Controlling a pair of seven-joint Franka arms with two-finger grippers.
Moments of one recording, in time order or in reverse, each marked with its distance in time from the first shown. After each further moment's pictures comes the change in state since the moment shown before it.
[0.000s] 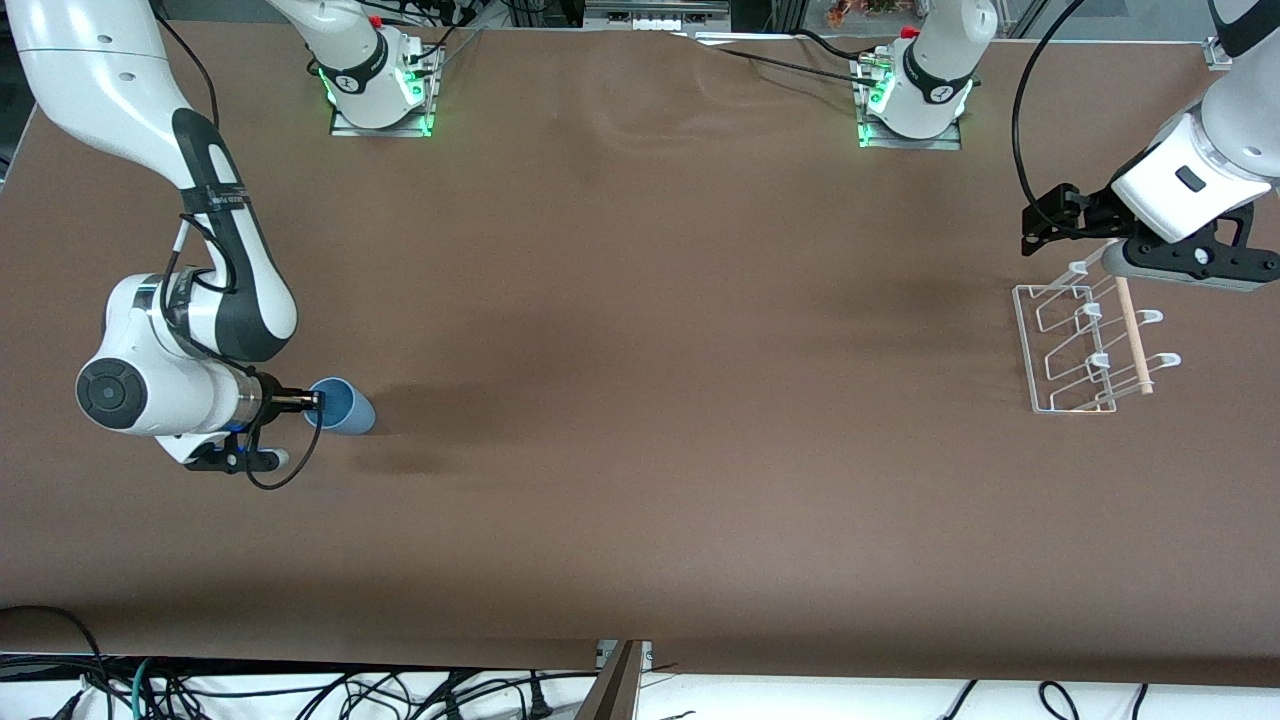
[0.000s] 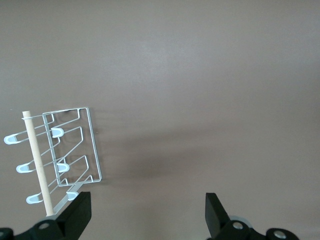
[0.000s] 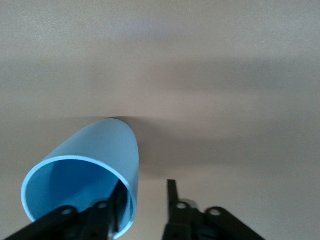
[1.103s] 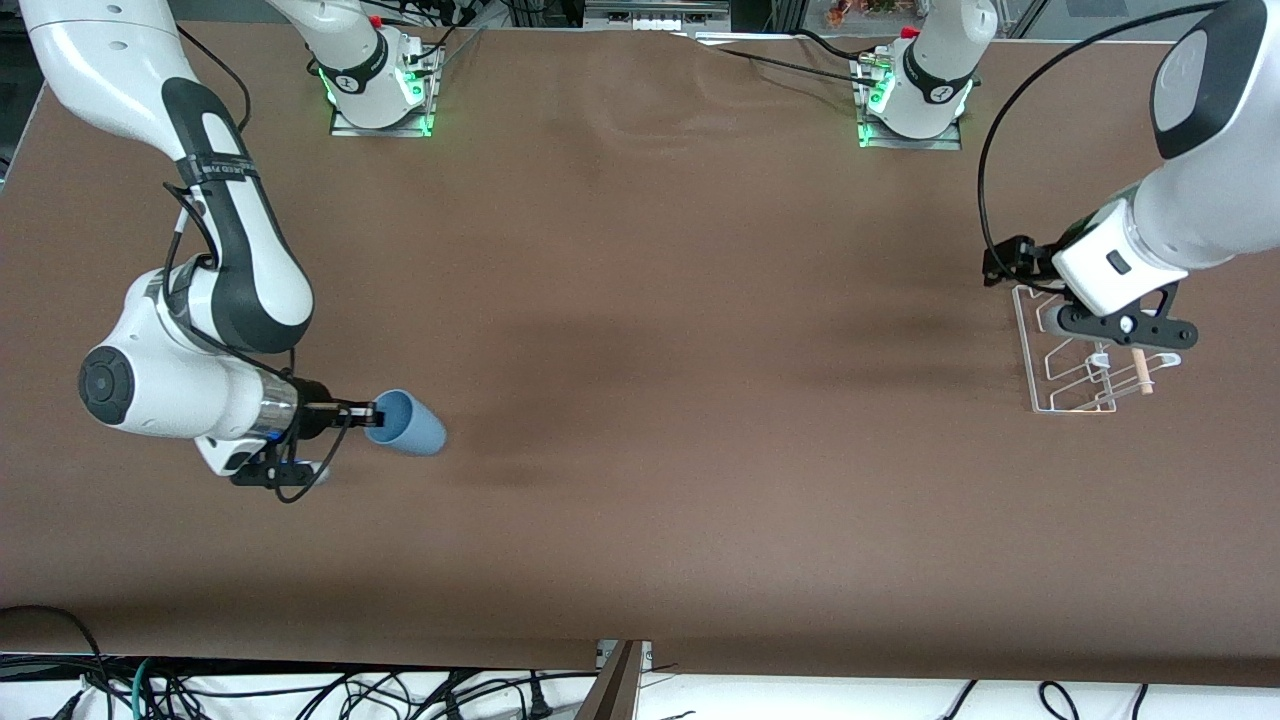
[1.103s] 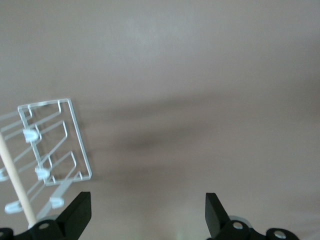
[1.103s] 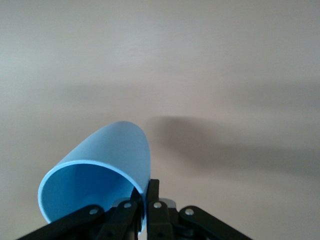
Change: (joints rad) left arm -0.010 0.186 -0.016 0.101 -0.007 -0.020 -0.001; right arm 0.008 -0.008 0.151 0.106 0.298 0.006 0.000
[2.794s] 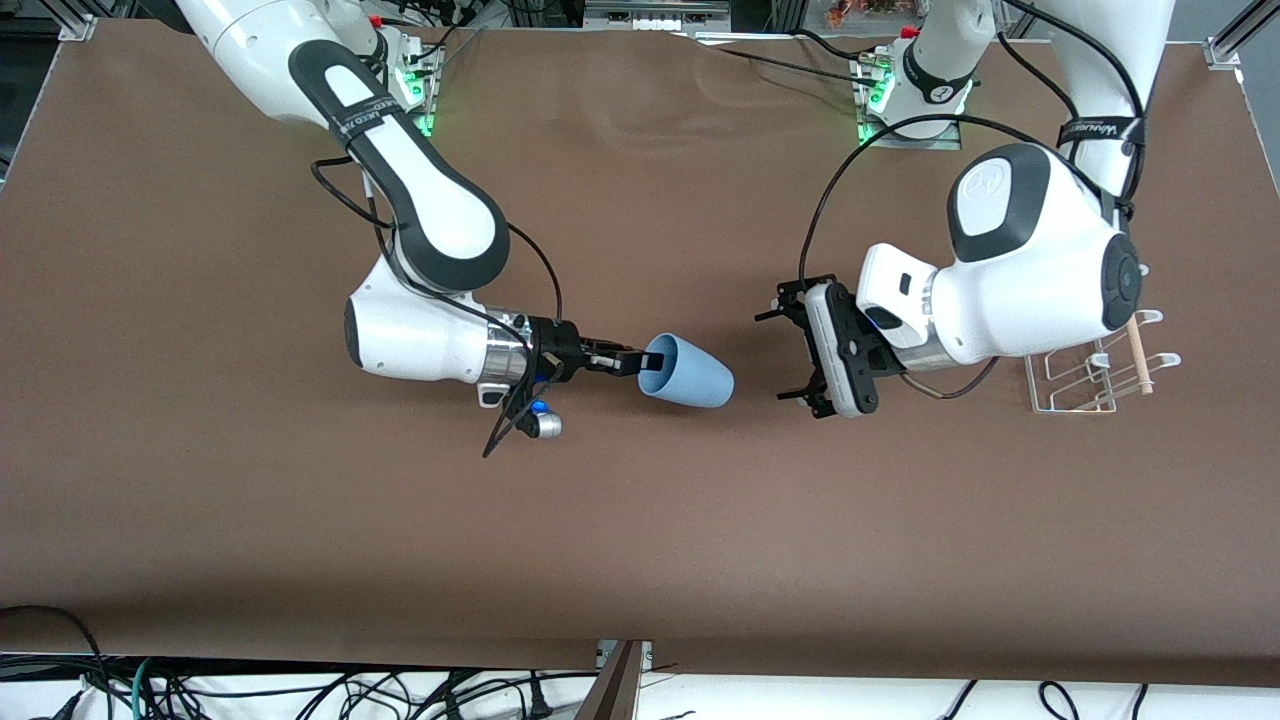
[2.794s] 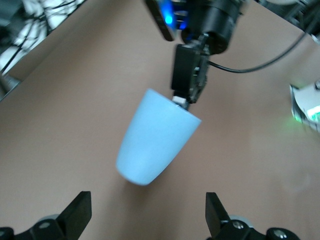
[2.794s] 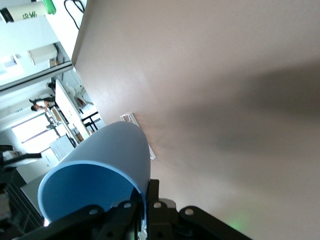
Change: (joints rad) left arm -0.210 0.243 -0.007 0.075 -0.632 0.386 1.095; right arm 0.257 0.074 0.190 0.055 0.717 0.300 0.279
